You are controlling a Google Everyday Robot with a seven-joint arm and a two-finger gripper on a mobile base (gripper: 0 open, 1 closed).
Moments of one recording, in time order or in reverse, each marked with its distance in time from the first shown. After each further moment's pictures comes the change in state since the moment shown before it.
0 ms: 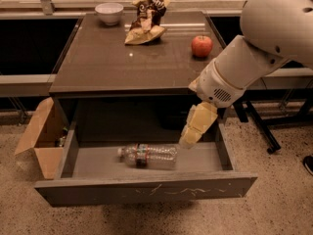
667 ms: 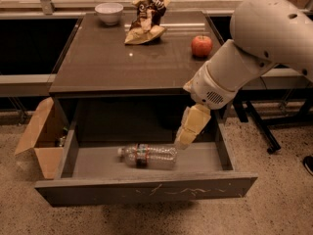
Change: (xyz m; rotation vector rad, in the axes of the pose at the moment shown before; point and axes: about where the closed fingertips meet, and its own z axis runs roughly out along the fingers) arm -0.003 -0.005 0.016 0.005 0.004 -0.023
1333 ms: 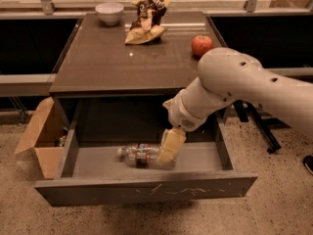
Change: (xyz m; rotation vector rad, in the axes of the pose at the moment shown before) arm -0.005 -0.001 0.094 0.009 -0.045 -0.097
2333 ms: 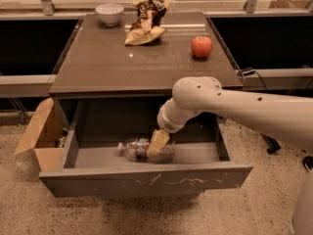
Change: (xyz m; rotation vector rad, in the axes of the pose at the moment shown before) arm 0.037 -0.083 0.125 0.092 0.058 0.081
